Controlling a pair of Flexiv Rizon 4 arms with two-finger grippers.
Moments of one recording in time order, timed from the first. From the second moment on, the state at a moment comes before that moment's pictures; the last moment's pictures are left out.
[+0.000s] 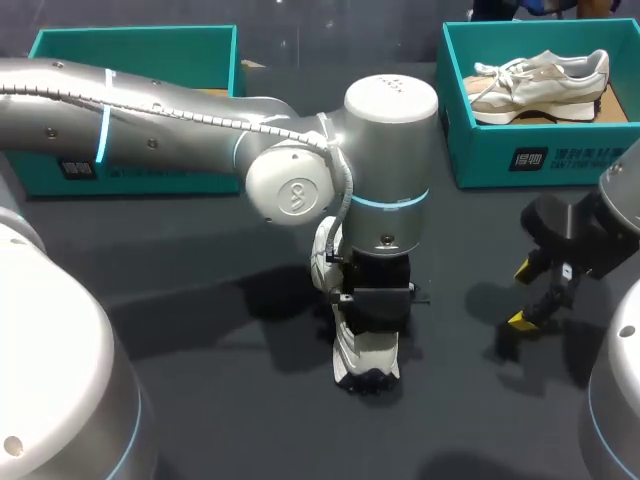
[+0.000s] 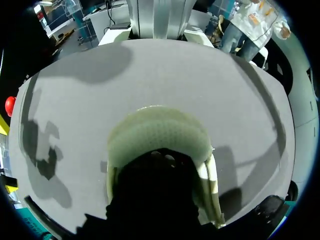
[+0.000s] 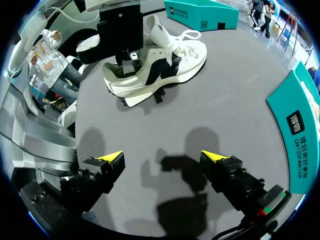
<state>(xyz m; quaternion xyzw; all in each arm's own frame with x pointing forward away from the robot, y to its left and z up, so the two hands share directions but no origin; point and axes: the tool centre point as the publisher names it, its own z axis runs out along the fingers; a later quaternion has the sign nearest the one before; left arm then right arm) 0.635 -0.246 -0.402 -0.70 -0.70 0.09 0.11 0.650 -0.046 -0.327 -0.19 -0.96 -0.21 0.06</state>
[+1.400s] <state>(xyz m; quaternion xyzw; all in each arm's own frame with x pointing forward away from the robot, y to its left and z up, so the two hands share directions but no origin) 0.649 -0.243 -0.393 -0.69 -0.72 0.02 0.08 0.650 -0.046 -0.327 -0.19 -0.96 -0.21 0.06</state>
